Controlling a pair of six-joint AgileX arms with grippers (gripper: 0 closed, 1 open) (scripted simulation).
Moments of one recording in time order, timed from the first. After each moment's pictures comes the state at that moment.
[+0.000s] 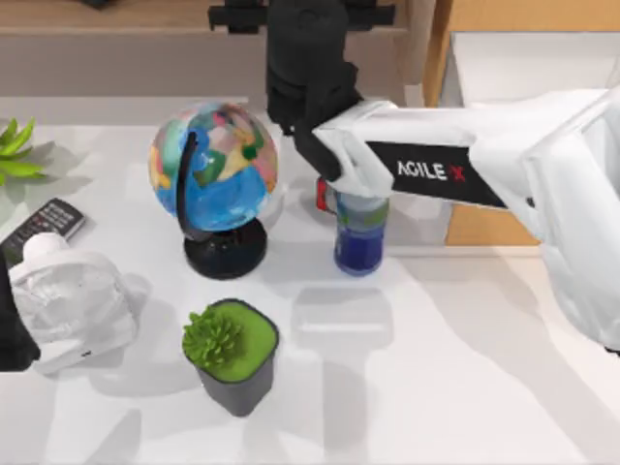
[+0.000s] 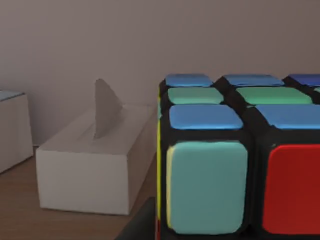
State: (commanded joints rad) left arm 0.00 0.00 0.00 0.00 0.00 0.00; right arm 0.67 2.52 1.89 0.75 0.70 -0.07
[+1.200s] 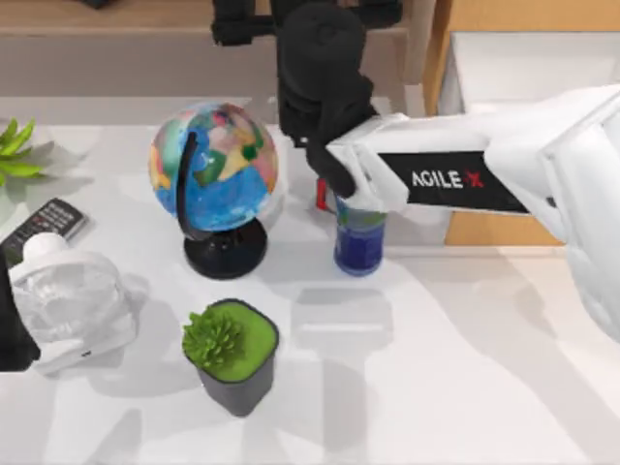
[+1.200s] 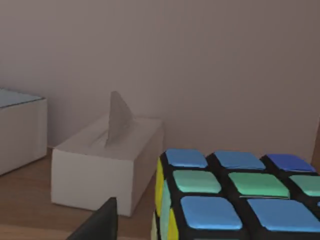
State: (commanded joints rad) left arm 0.00 0.00 0.00 0.00 0.00 0.00; right arm 0.68 2.44 1.74 0.87 0.65 -0.18
